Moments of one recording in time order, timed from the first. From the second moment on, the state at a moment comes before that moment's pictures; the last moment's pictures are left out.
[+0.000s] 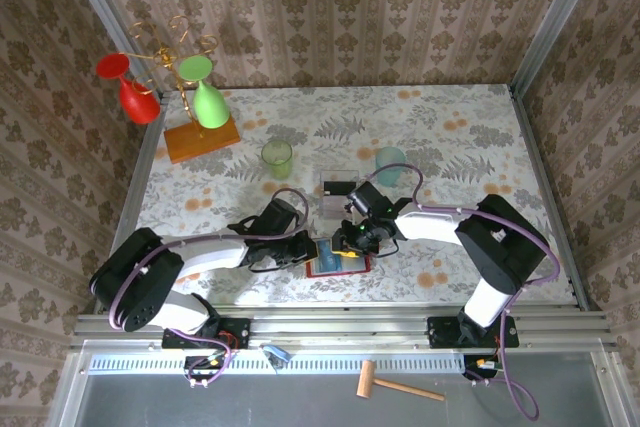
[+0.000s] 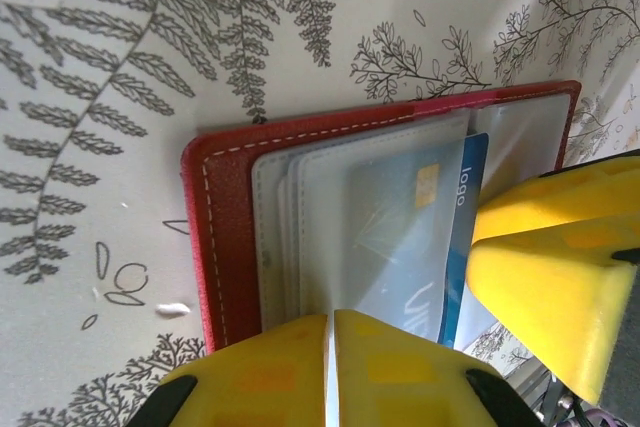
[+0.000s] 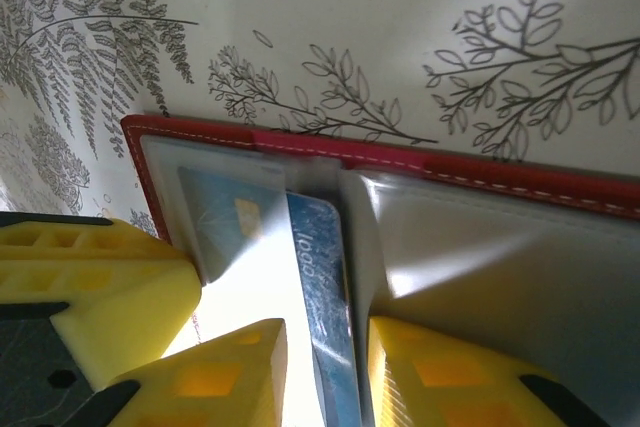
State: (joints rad) left arm -0.79 1.42 0.51 -0.06 0.40 -0.98; right arm 0.70 1.69 0.82 -0.24 -0.47 0.87
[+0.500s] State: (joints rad) left arm -0.78 1.43 0.51 -0.05 0.41 -0.97; right arm 0.68 1.69 0.77 -0.15 -0.53 0.90
